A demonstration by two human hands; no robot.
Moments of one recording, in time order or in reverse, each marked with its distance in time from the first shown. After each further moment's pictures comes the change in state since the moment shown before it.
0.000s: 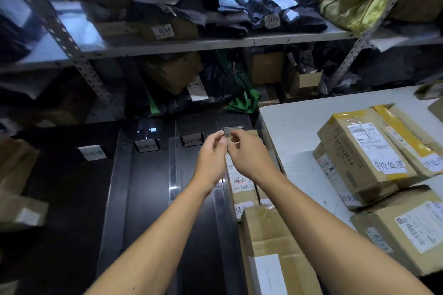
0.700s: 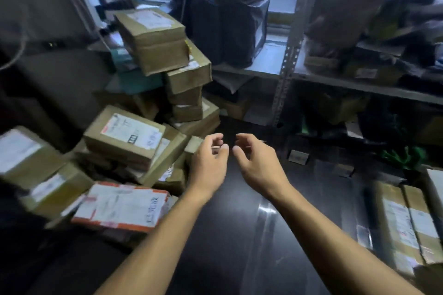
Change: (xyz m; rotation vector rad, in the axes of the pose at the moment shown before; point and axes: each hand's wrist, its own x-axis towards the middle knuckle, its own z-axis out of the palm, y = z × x) left_hand -0.187 0.003 -0.431 0.196 0.634 0.157; right_hand -0.162 -0.354 0.215 0.179 -0.197 -0.539
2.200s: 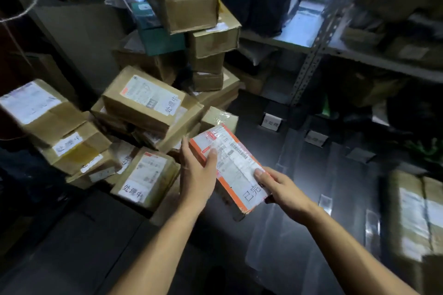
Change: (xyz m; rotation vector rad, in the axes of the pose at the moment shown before) left_hand -0.051 -0.082 -0.041 -0.010 0.195 -0.266; right_hand -0.058 0.076 0.042 0.451 -0.565 0.424
